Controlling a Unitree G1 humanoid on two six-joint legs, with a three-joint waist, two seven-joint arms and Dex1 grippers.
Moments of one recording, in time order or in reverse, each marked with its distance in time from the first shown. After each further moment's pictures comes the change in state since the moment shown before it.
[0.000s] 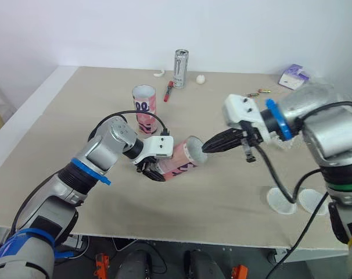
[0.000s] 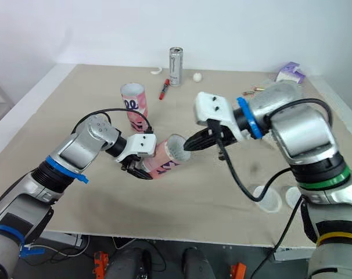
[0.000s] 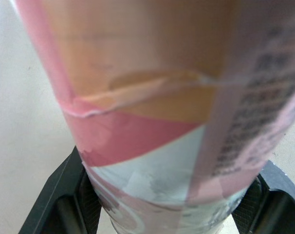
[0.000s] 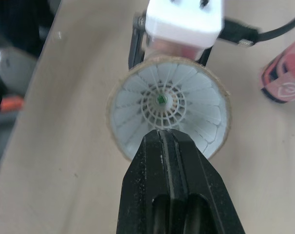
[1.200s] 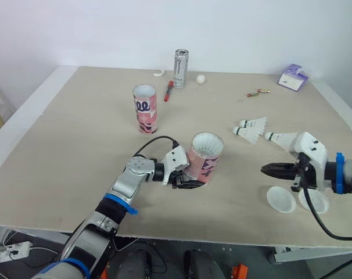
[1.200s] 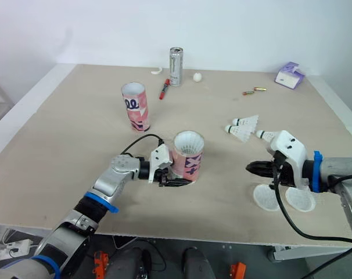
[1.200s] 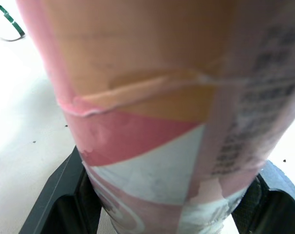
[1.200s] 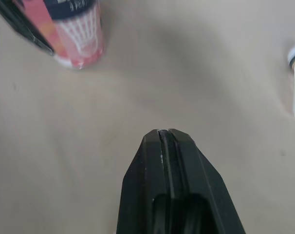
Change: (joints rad) left arm 0.273 -0.393 0.197 0.293 -0.175 -0.467 0.337; right arm 0.802 -0.227 -0.480 0.013 0.076 -0.082 -0.327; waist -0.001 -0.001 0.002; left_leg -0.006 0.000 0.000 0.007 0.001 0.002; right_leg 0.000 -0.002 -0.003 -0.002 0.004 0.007
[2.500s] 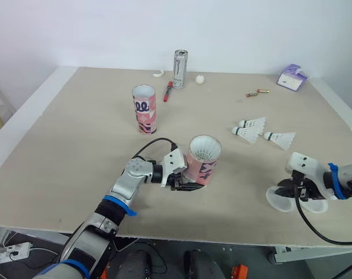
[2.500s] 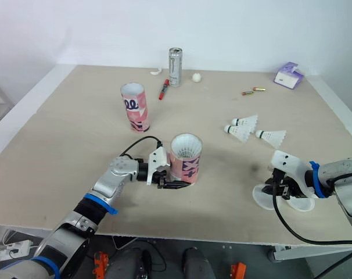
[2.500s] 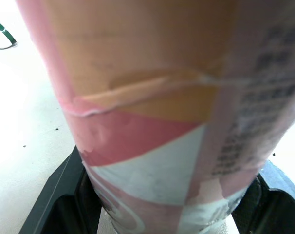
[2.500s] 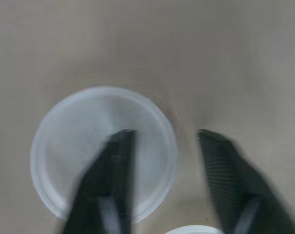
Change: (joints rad) left arm 0.018 0.002 0.005 0.023 -0.007 -0.054 -0.043; right arm -0.099 -0.079 0.289 0.279 -0.222 -0.189 0.087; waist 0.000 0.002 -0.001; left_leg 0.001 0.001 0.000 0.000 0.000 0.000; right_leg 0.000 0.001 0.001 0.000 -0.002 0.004
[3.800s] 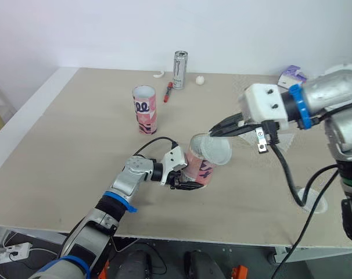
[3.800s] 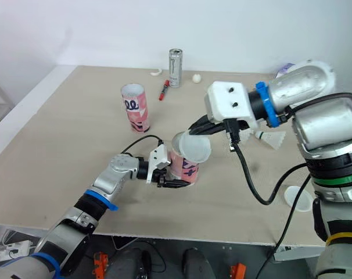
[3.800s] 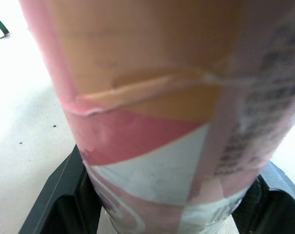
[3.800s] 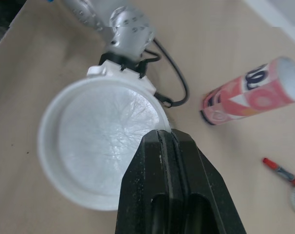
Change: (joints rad) left arm -0.037 0.007 -0.007 0.034 -0.019 0.065 -0.027; right arm -0.770 0.272 0.217 -0.207 0.095 -0.138 0.239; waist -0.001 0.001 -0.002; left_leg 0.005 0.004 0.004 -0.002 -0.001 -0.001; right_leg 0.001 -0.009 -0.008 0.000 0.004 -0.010
